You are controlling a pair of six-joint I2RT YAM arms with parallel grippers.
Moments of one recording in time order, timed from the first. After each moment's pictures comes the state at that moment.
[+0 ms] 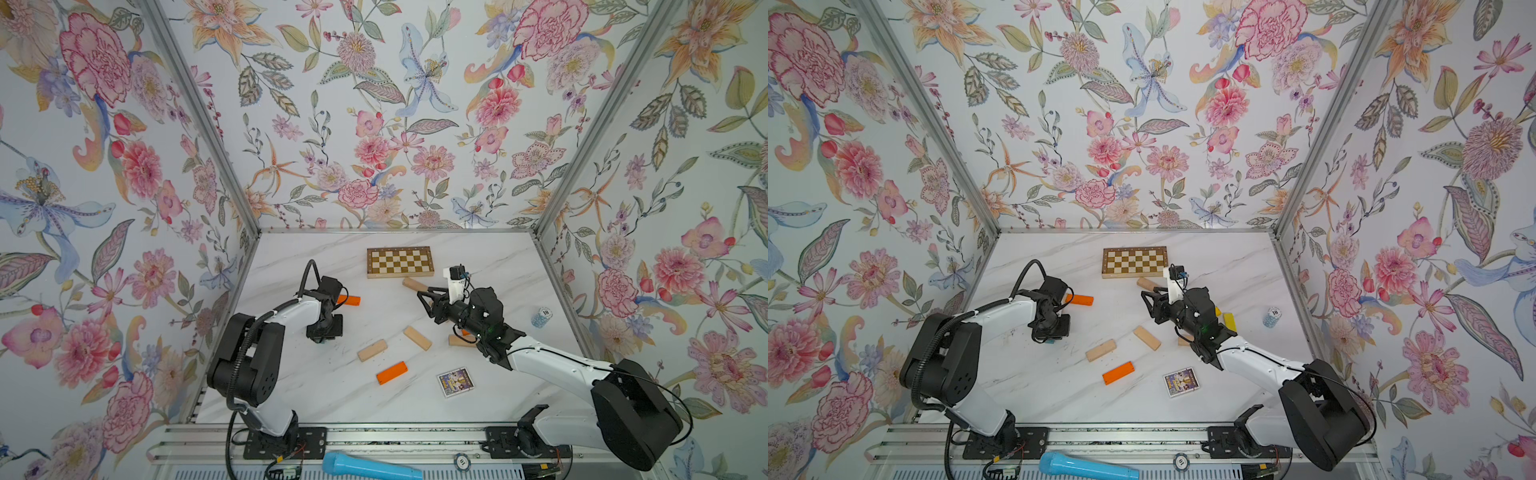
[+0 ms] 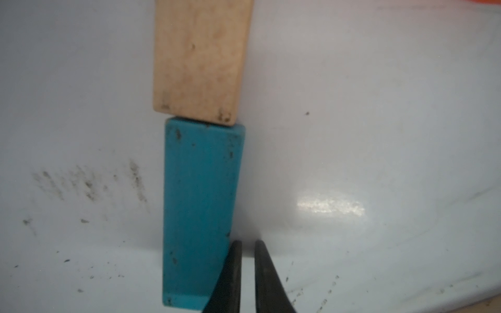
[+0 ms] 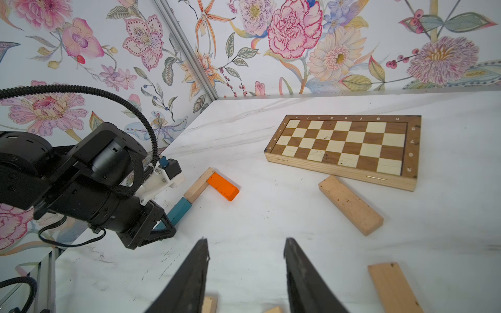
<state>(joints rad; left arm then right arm) -0.30 1.66 0.93 -0.69 -0.06 -0.33 0.62 1.31 0.59 0.50 -0.17 0.38</state>
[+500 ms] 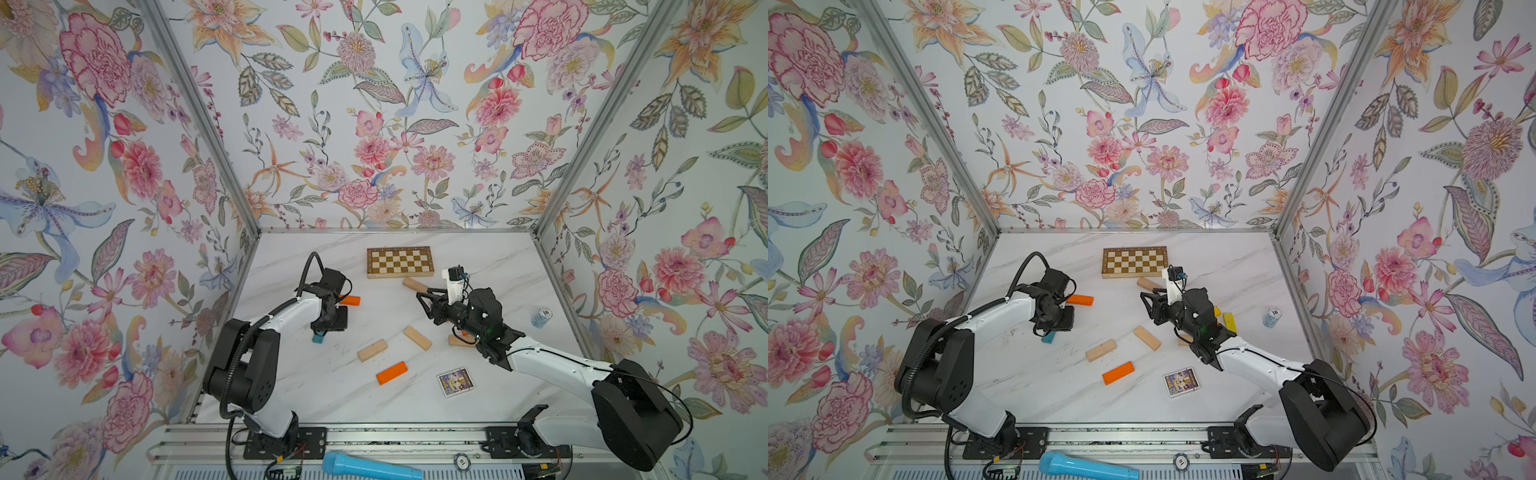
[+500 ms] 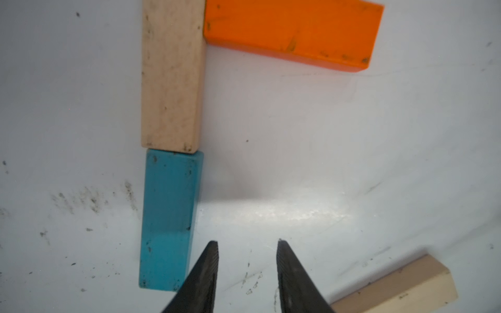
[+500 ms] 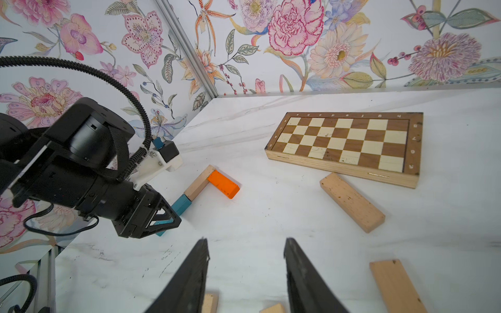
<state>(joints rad) -0.34 1.62 1.02 -0.70 -0.03 -0.32 0.63 1.30 0.59 0.49 -0.16 0.38</state>
